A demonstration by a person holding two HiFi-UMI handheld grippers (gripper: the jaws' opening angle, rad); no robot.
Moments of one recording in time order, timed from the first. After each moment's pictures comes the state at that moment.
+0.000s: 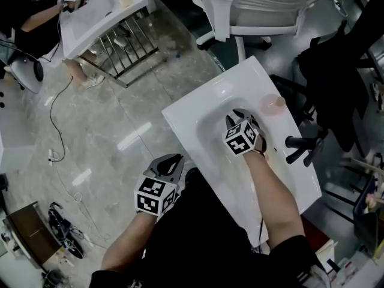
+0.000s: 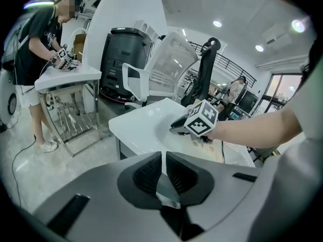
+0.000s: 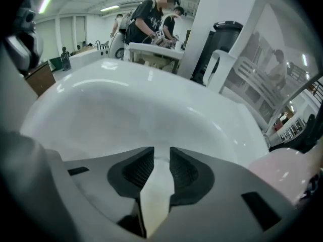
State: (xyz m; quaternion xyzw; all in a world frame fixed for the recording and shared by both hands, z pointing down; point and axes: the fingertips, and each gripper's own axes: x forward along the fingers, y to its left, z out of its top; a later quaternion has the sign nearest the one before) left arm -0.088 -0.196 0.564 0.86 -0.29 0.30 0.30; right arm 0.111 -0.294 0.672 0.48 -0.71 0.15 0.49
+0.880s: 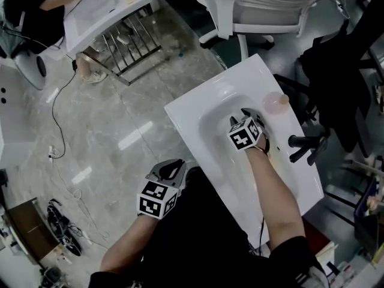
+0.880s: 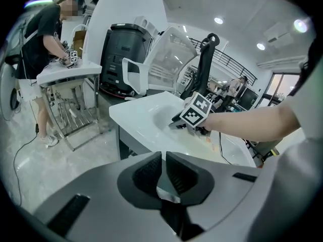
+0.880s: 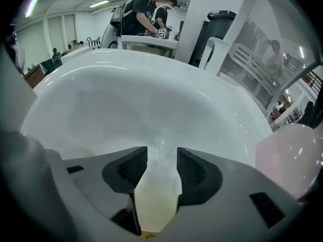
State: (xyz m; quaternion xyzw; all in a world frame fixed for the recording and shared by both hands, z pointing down) left arm -0.096 -0.163 0.581 0.85 -0.28 0.32 0.31; right arm 0.128 -0.276 0.700 0.48 -0.68 0.20 0.52
